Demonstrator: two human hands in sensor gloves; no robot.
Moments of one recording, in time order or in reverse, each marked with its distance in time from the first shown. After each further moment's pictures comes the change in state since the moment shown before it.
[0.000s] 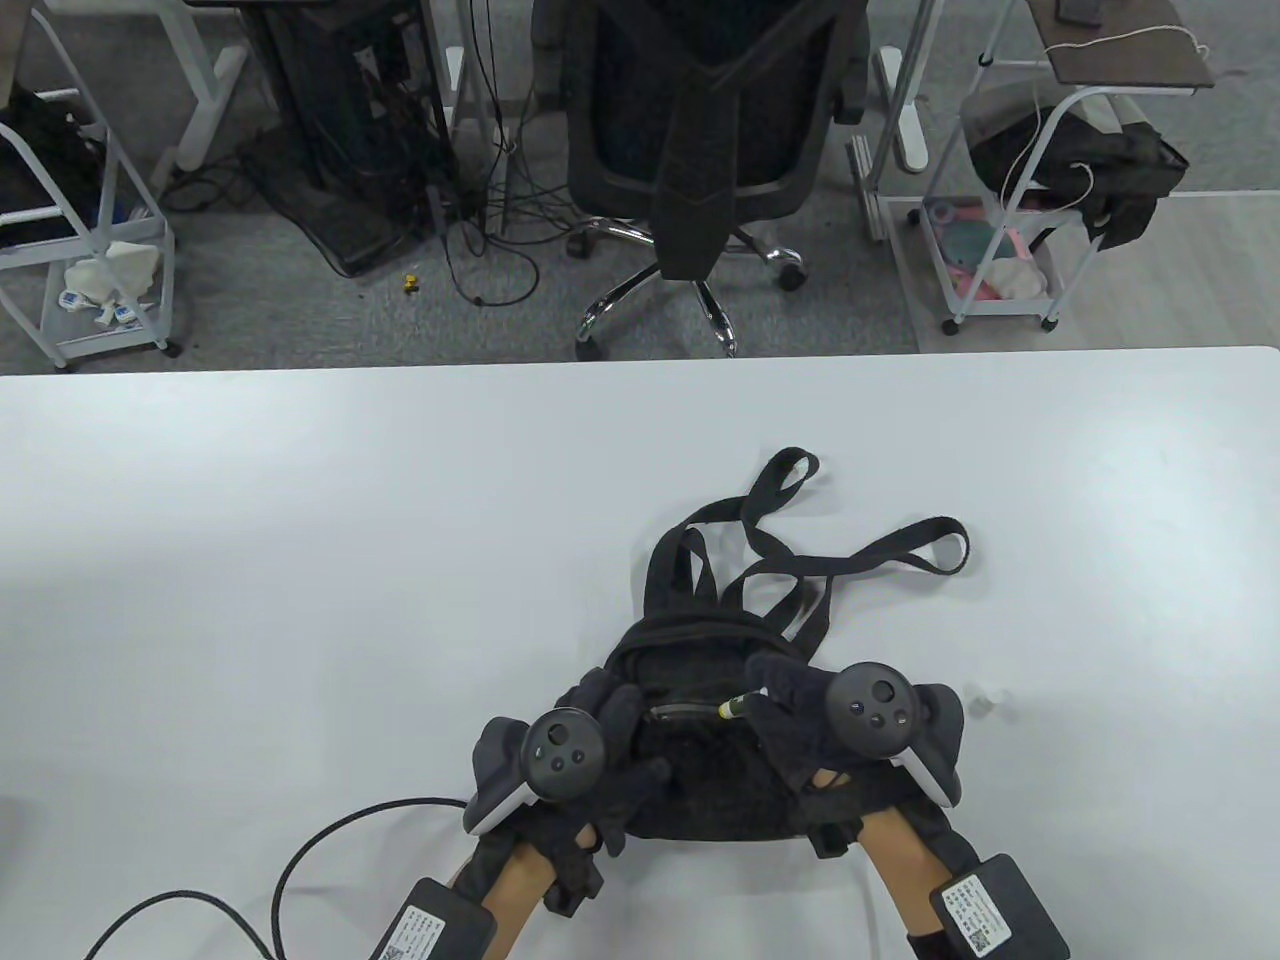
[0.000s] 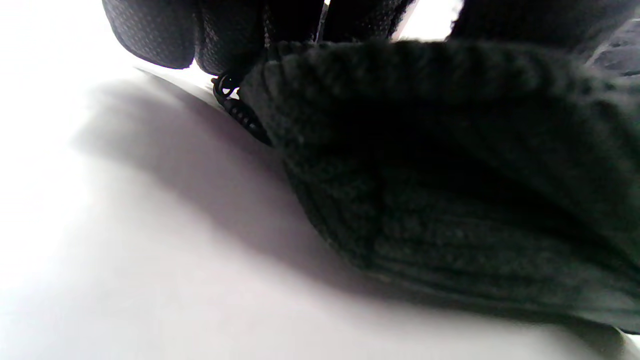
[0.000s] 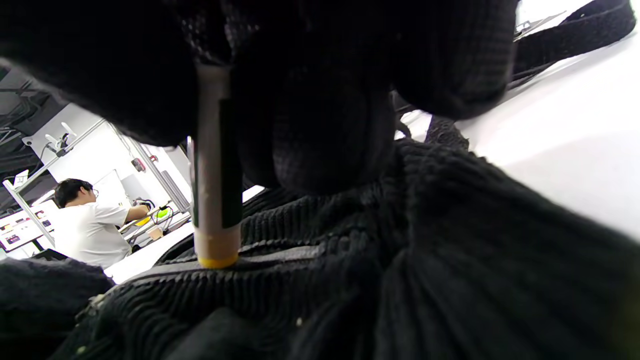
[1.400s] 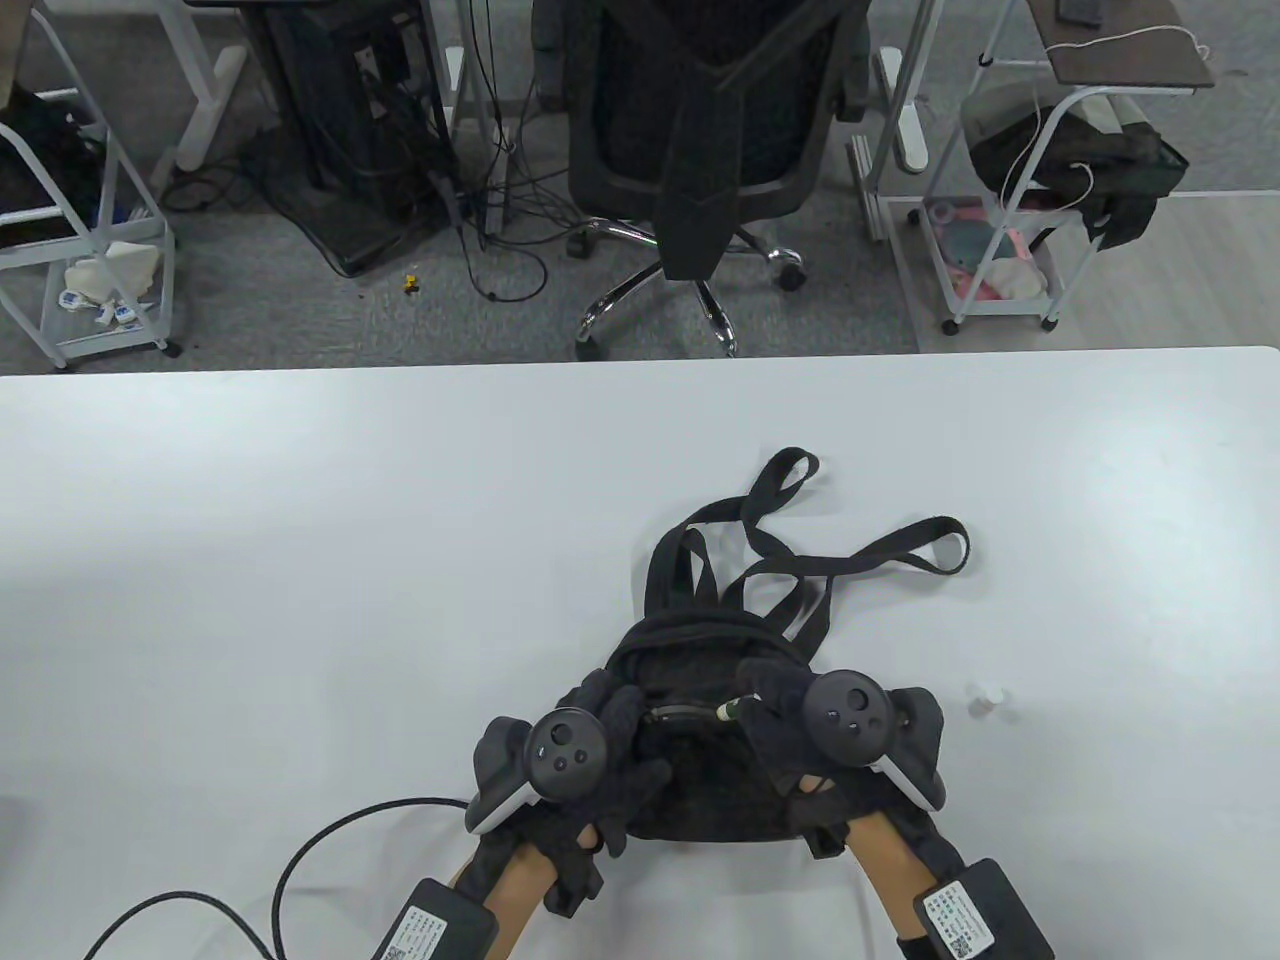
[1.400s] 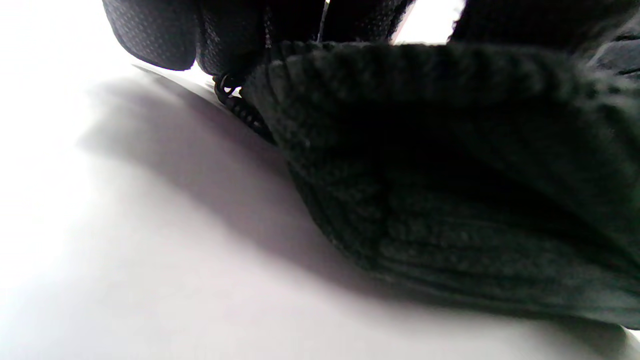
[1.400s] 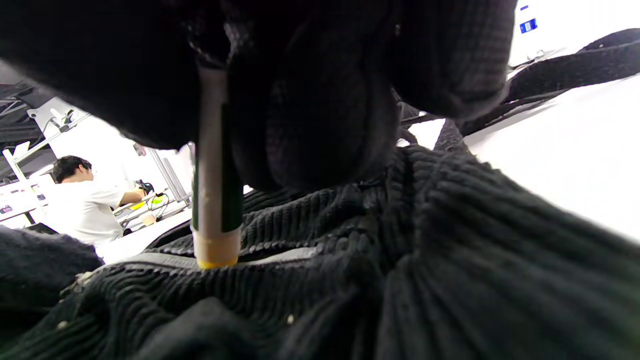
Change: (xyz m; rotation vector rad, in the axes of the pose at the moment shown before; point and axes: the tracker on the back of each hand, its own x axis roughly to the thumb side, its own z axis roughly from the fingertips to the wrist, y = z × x) left_hand 0.000 -0.001 0.000 -0.004 0.001 -0.004; right_hand 0.014 0.003 0.000 -0.012 -0.037 0.095
